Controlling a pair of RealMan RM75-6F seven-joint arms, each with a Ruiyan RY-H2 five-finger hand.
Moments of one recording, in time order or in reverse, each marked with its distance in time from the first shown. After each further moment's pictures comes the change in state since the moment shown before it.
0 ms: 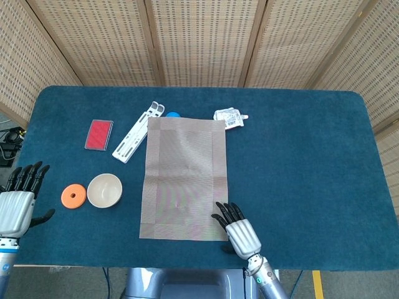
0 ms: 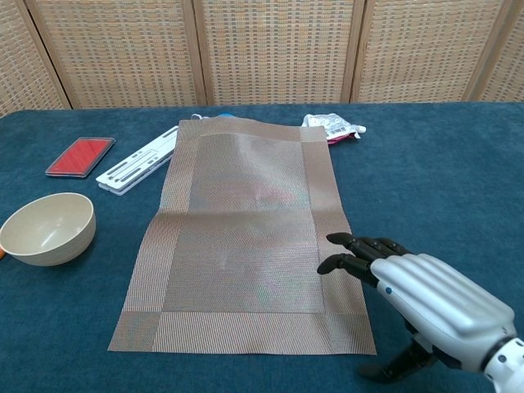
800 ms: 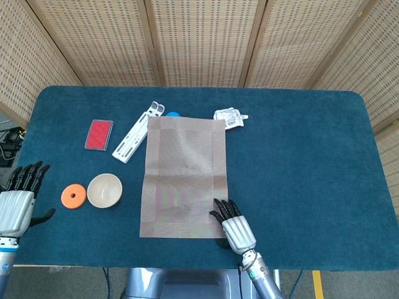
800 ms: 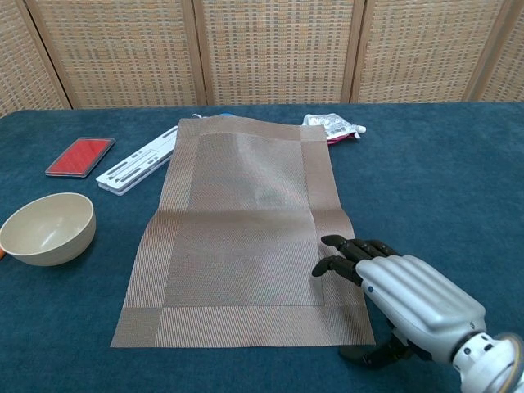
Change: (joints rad) left arm 0.011 -0.002 -0.019 0.007 0.013 -0.021 -0.021; right arm 0.029 -0.084 0.021 0.107 0.062 0.003 -0.035
